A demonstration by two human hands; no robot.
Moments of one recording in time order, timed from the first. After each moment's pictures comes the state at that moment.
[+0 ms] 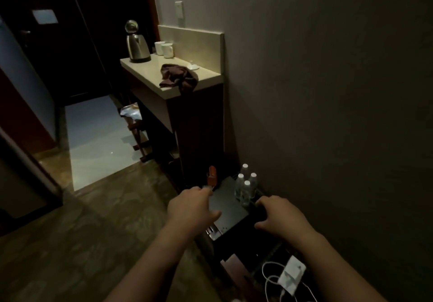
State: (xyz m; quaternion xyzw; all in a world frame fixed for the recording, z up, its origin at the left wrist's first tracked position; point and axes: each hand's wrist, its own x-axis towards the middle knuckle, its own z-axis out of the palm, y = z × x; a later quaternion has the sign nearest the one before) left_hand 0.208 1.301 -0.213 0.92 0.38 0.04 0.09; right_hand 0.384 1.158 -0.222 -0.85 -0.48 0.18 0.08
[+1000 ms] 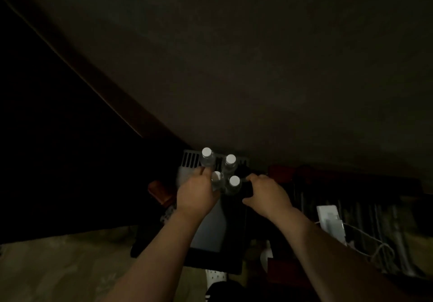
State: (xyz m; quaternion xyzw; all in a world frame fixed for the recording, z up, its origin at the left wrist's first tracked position) left_hand 0.557 1.622 -0.505 0.96 0.06 -0.16 0.20; right_hand 0.579 1.437 -0.496 -0.94 -0.05 0.31 0.14
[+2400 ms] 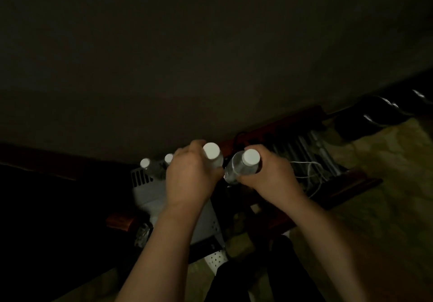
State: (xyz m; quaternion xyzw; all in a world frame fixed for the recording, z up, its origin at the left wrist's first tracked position) left_hand 0.539 1.500 -0.357 0.94 -0.12 -0.06 0.31; right_hand 0.474 1.335 -0.368 -0.88 0.22 0.07 0.41
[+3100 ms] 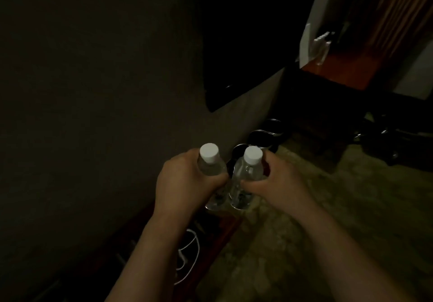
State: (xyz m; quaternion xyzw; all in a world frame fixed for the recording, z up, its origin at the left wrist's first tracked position) left_hand 0.344 1.078 -0.146 0.85 -0.36 -0.06 0.38; right_hand 0.206 0.939 -0.163 -0.84 0.36 -0.16 0.38
